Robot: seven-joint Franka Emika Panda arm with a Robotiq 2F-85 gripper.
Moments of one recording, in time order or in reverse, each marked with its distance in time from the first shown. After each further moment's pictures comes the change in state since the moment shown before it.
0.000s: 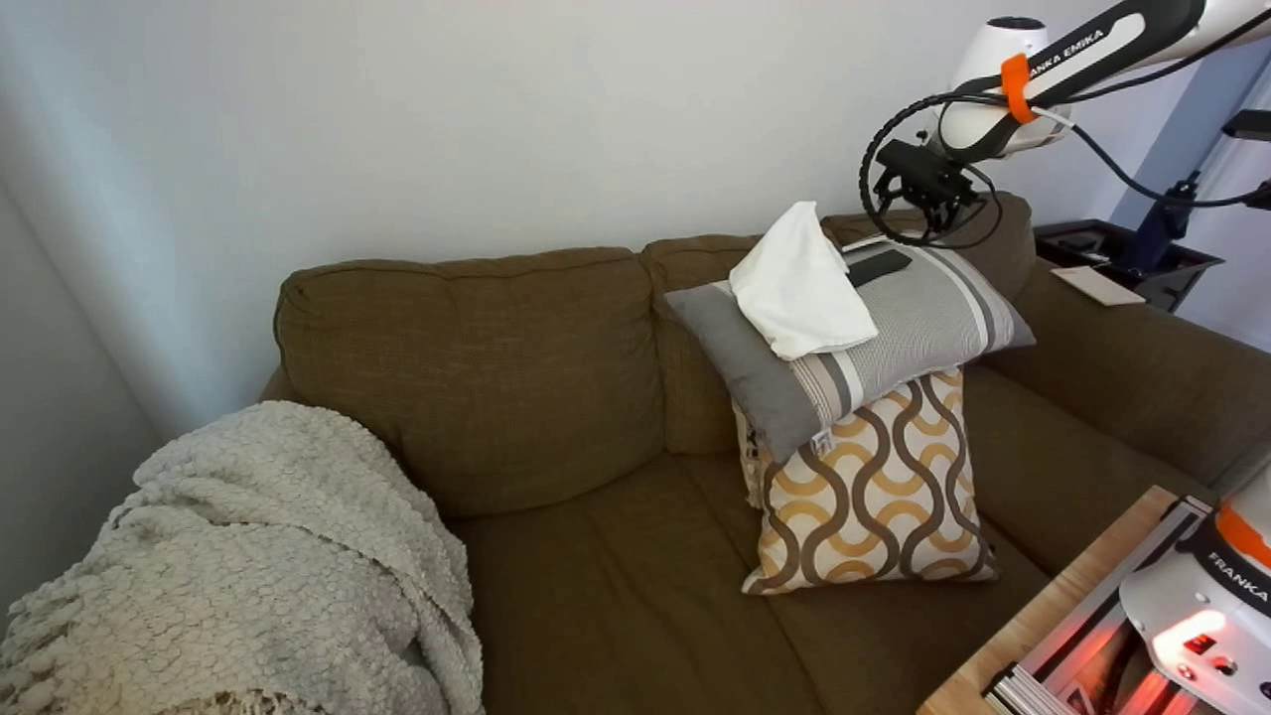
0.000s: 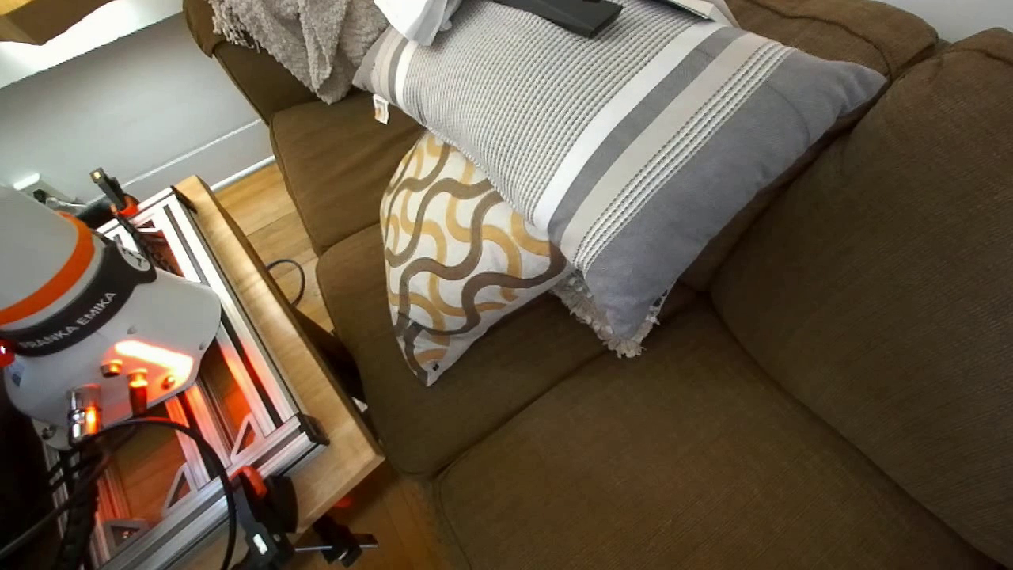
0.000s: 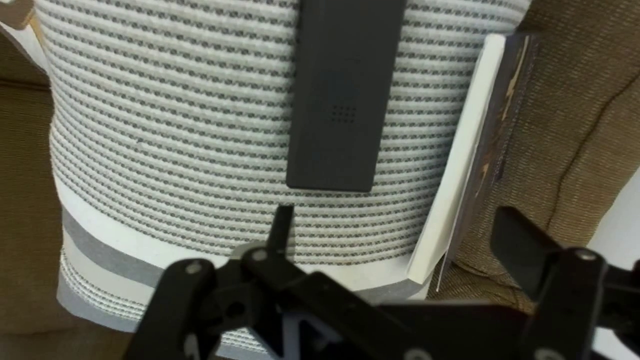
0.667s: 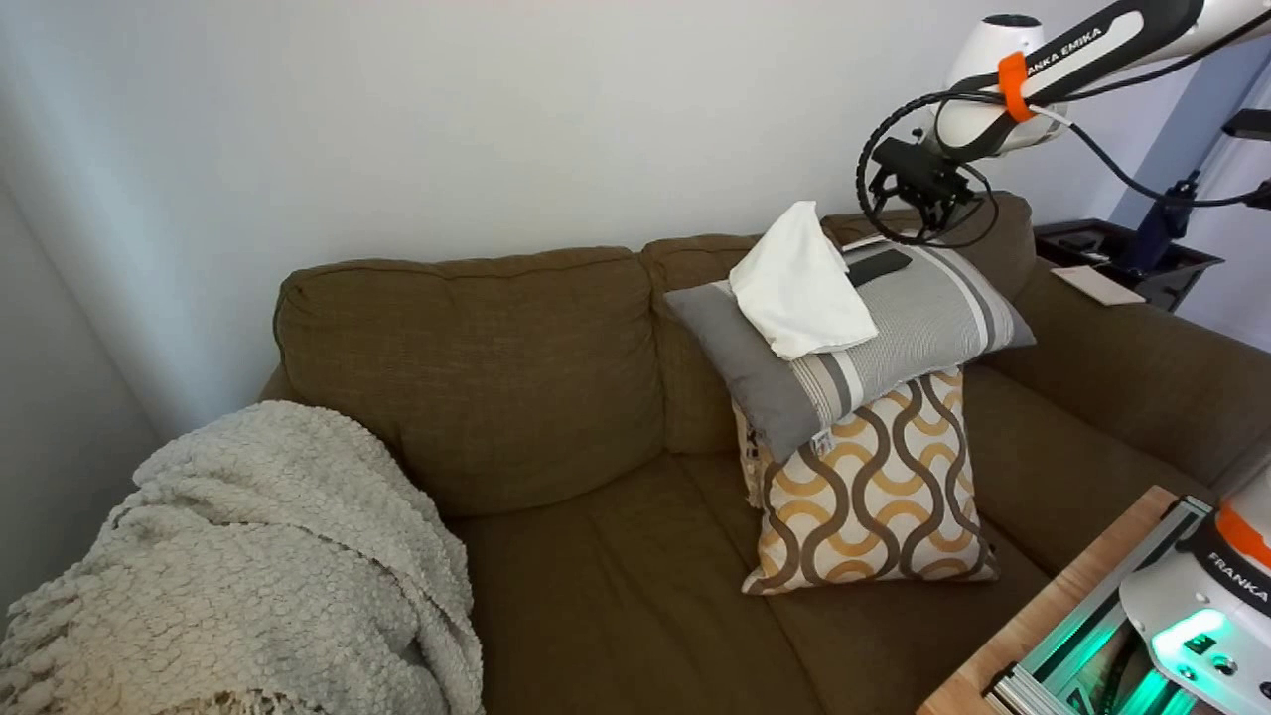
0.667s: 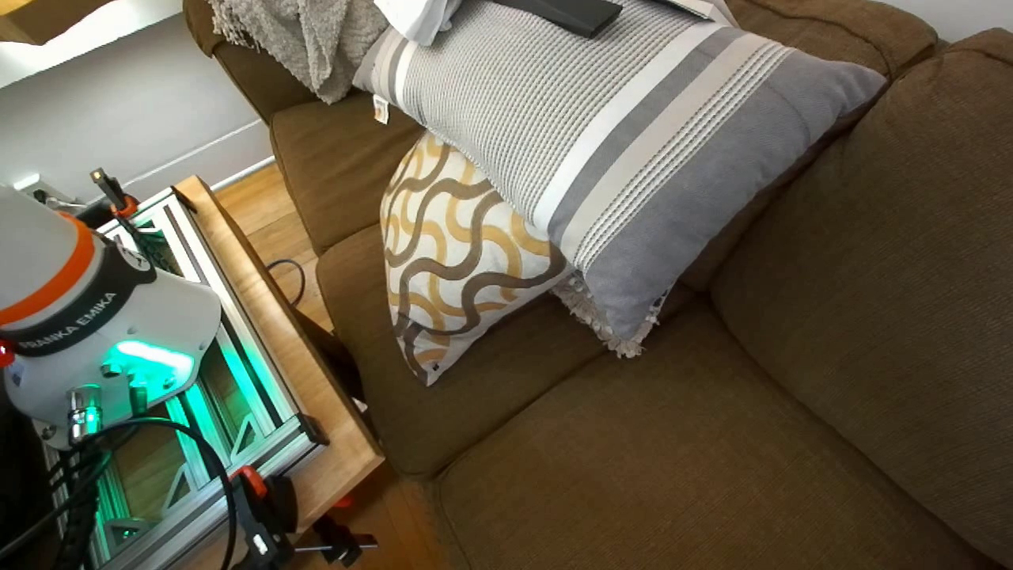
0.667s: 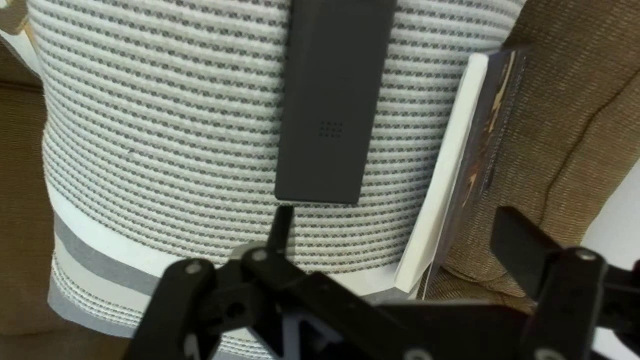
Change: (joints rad) arm 0.010 0.000 0.005 0.004 0.000 0.000 0.000
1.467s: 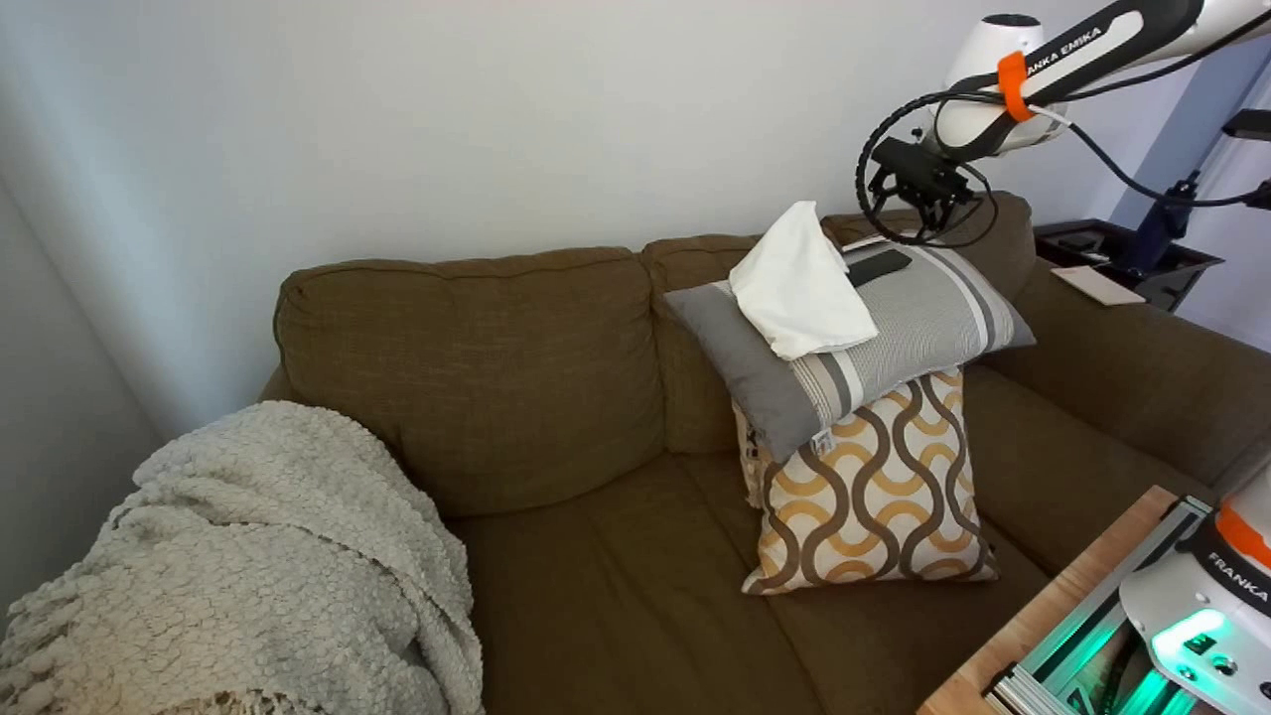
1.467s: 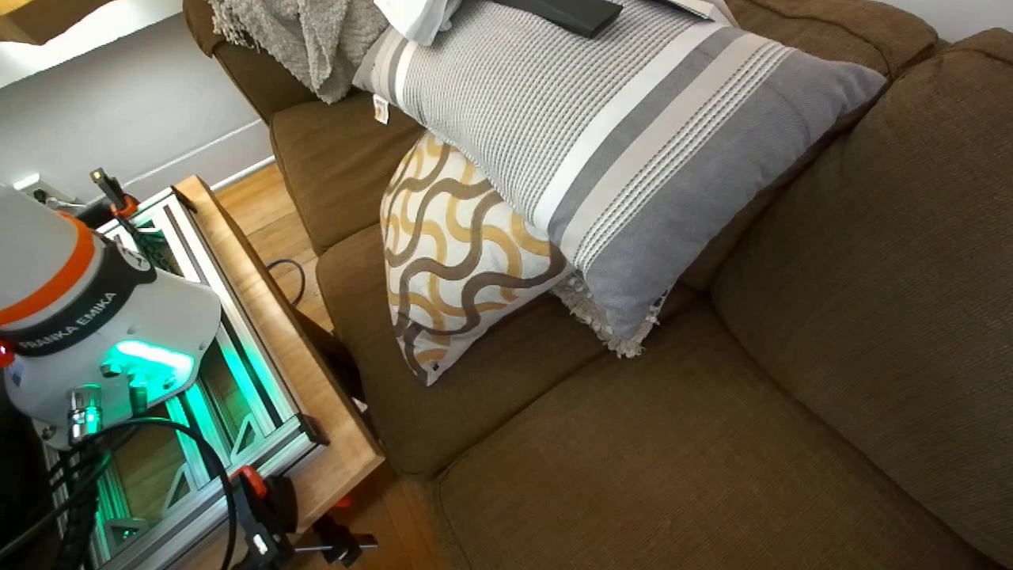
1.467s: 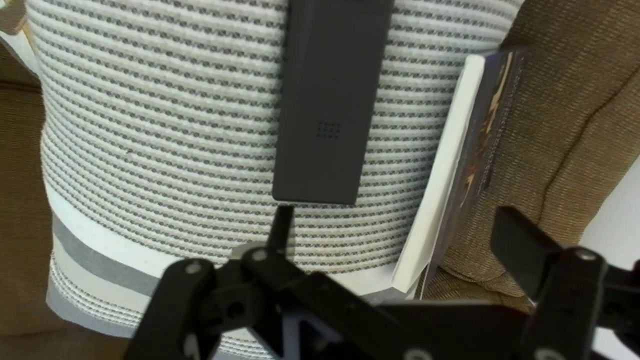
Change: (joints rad) arm 0.001 0.000 0.000 0.002 0.000 0.000 0.000
